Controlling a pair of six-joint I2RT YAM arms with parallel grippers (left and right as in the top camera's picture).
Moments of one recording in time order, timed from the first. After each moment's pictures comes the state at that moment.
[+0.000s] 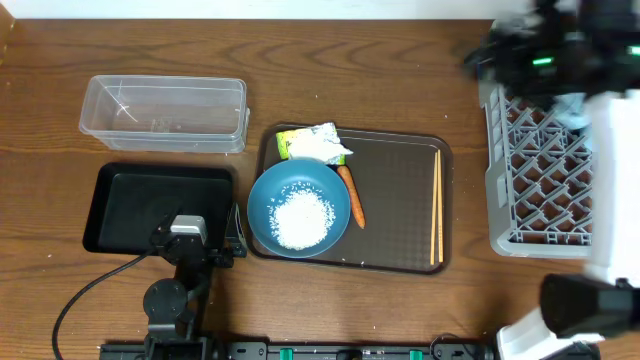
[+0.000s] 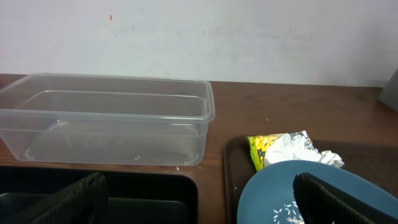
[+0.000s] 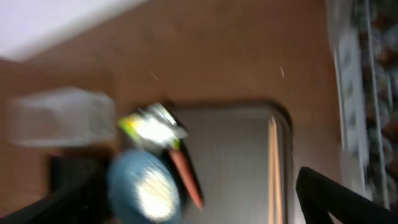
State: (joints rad) left arm -0.01 0.01 0.02 -0.11 0.08 -0.07; right arm 0.07 1.78 2.06 -1.37 -0.25 0.38
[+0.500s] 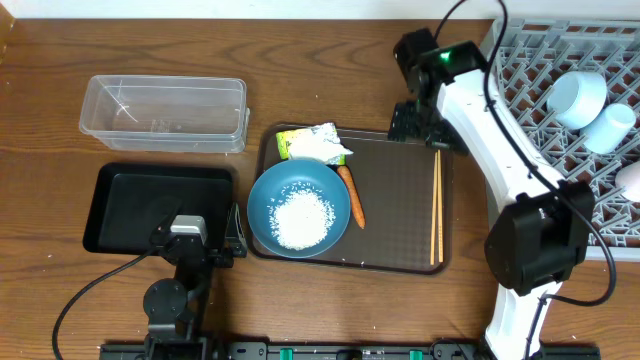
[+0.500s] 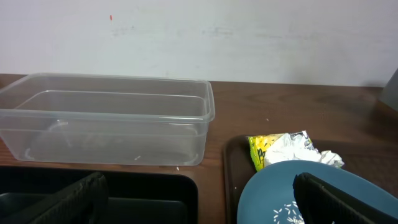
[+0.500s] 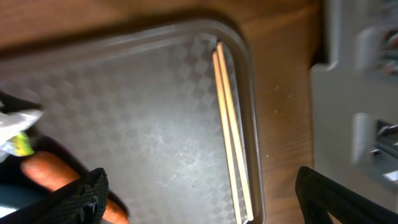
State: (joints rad) left arm -0.01 0.01 0.02 -0.11 0.08 -0.07; right arm 0.35 2.04 1.85 -1.37 0.14 0.64
